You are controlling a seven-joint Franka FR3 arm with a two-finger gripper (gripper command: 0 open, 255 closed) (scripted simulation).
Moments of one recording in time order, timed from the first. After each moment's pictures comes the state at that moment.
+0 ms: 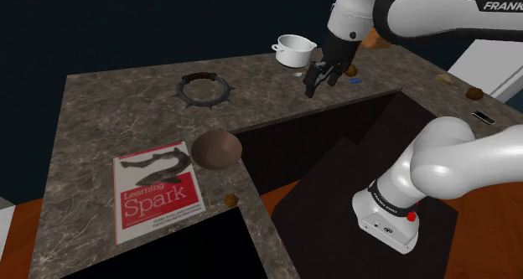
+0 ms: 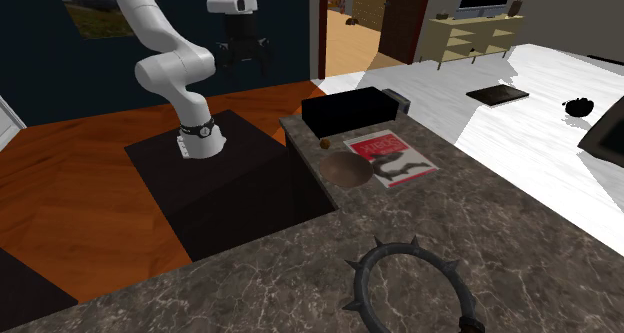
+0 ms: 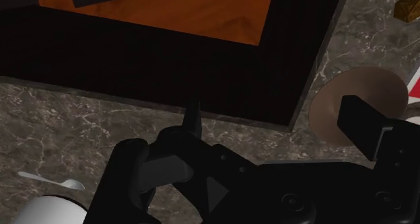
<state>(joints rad) 0.08 -0.78 0.15 -2.54 0.03 1.82 0.32</state>
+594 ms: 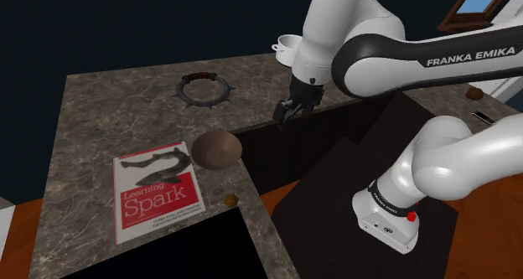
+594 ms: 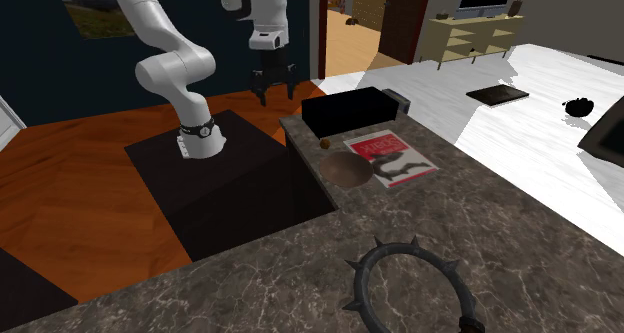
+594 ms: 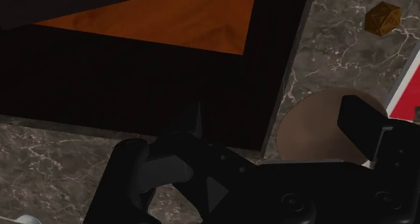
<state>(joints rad) 0.13 -0.61 0.31 -2.63 0.13 2.06 0.50</state>
